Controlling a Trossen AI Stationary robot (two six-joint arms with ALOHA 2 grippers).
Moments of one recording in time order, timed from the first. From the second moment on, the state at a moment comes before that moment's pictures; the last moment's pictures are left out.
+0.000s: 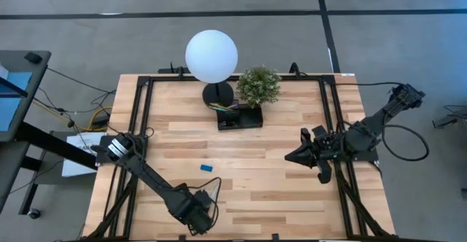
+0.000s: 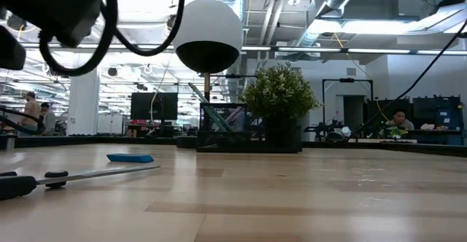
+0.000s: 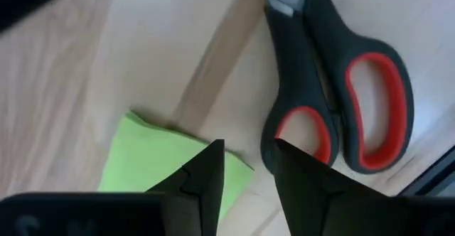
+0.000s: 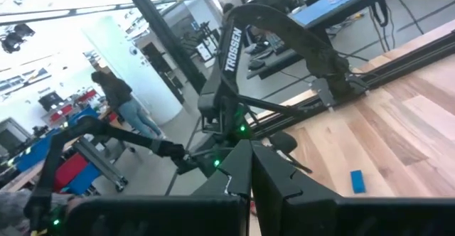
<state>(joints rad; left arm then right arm) -0.71 2.03 1.45 -0.95 0.08 -1.22 0.65 0.87 0.76 0.05 0.45 0.55</state>
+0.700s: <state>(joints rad) -0.71 2.02 1.32 -0.77 0.08 -1.26 0.65 0.87 0.76 0.05 0.45 0.55</state>
